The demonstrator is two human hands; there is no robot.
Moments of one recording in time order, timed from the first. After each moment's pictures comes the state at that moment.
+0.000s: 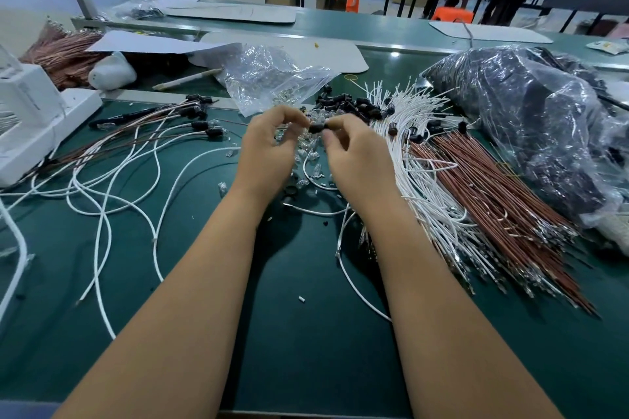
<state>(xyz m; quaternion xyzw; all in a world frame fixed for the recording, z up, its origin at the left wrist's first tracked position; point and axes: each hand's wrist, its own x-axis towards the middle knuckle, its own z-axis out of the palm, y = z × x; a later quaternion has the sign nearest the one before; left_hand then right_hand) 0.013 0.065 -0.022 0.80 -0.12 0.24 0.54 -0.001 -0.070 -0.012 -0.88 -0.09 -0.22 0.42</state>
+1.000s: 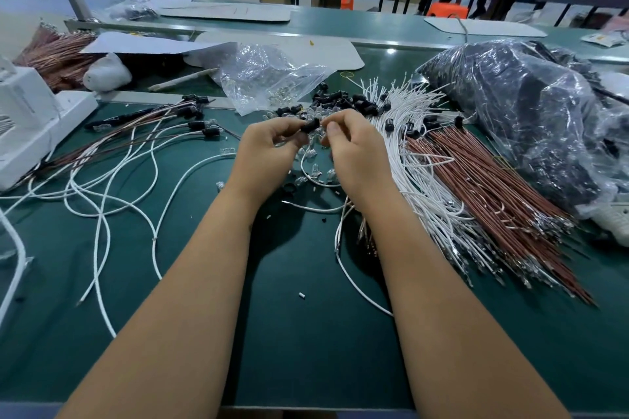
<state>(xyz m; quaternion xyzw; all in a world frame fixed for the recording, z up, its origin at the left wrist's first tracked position) 0.008 0.067 -0.021 0.79 -0.14 0.17 0.57 -0.003 -0.069 -0.010 -0.84 -0.08 -0.18 0.50</state>
